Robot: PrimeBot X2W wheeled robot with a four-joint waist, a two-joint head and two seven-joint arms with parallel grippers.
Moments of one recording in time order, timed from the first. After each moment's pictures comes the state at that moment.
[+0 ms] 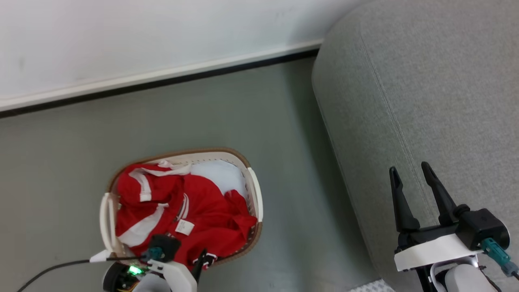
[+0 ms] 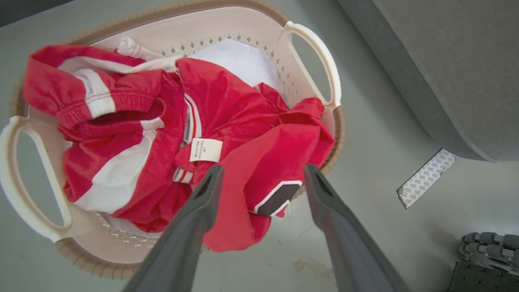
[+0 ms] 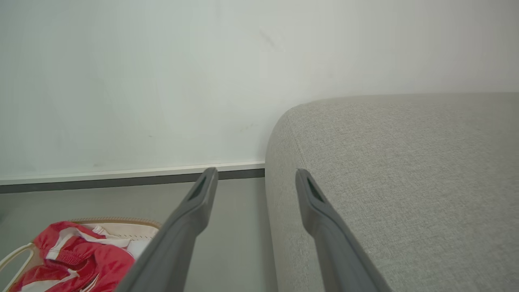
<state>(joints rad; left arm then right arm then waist) -0.47 0.12 -0.39 1.02 -0.16 -0.13 -0.21 -0.26 -0.05 0.12 0.27 0.23 0.13 -0.26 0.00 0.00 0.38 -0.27</state>
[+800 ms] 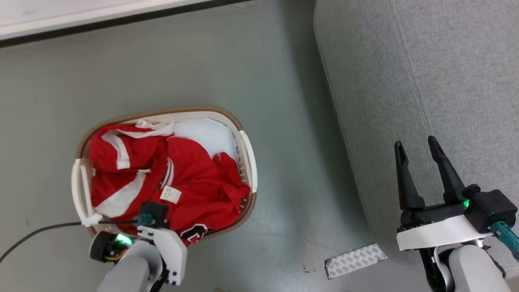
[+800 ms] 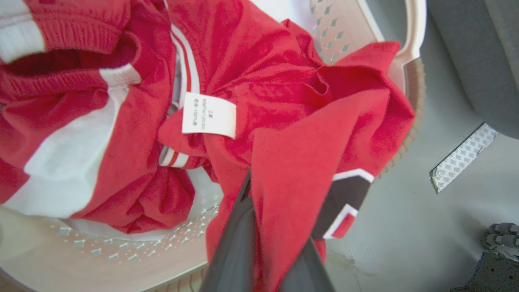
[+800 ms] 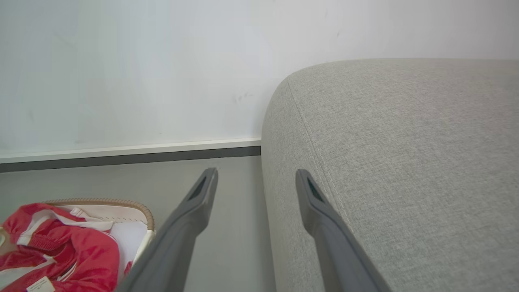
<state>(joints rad) -0.67 0.14 -0.45 1.22 -0.20 -0.12 -0.22 -0.33 -0.05 0.11 0.22 0.25 0.13 -0.26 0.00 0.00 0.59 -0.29</state>
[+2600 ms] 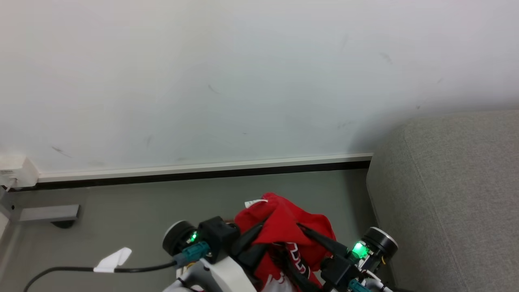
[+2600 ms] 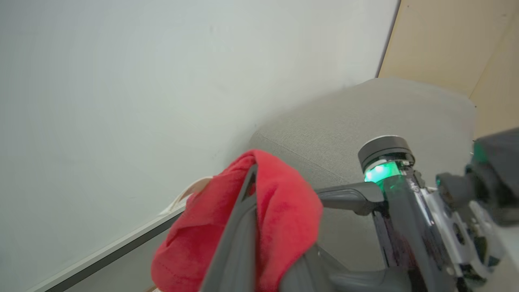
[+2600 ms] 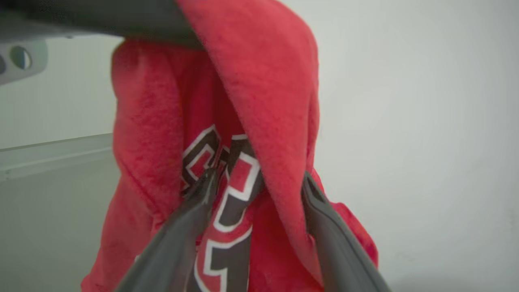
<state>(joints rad) -0.27 0.24 -0.59 -0.02 -0.33 -0.11 0.06 -0.39 -0.10 0.74 0.45 0.09 0.13 -0.26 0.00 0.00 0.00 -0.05</state>
